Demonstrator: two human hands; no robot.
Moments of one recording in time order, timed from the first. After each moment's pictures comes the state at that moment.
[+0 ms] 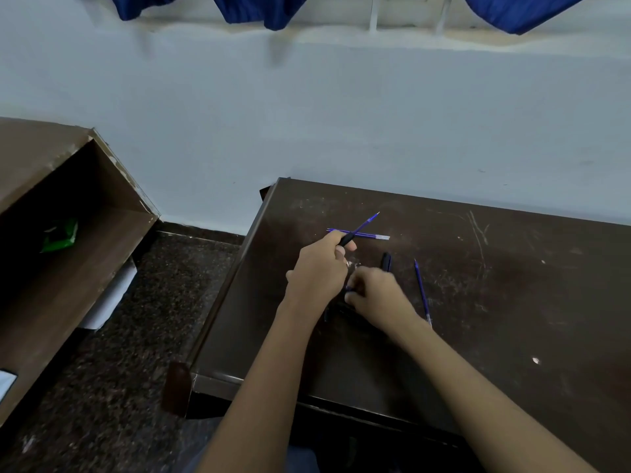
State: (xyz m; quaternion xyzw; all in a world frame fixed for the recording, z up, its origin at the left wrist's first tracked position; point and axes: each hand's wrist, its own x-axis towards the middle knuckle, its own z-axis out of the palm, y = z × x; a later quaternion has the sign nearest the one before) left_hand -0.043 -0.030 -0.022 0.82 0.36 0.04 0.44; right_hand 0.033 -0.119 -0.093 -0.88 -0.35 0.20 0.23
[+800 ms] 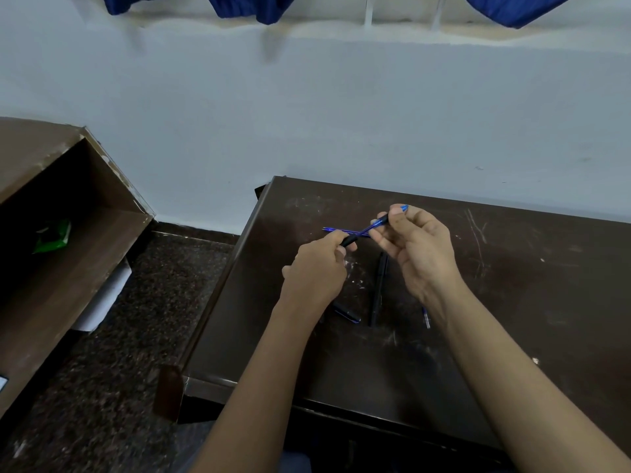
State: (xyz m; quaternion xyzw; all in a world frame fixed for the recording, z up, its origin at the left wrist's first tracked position) left_hand -0.040 -0.031 -0.026 0.86 0.32 0.05 0.39; right_hand 0.062 -0.126 -0.028 -0.56 -0.03 0.27 0.79
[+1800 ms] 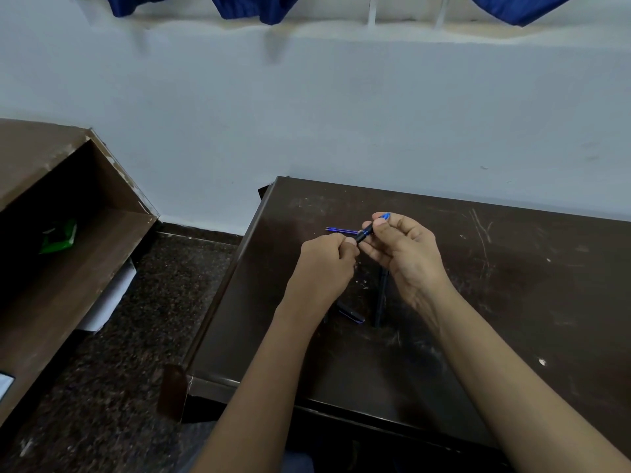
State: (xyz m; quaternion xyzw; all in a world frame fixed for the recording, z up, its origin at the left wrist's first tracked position) left_hand -0.040 -0.030 -0.026 0.86 0.29 0.12 0.41; right_hand 0.050 -0.118 -0.037 -0.58 -0.05 0.30 0.76
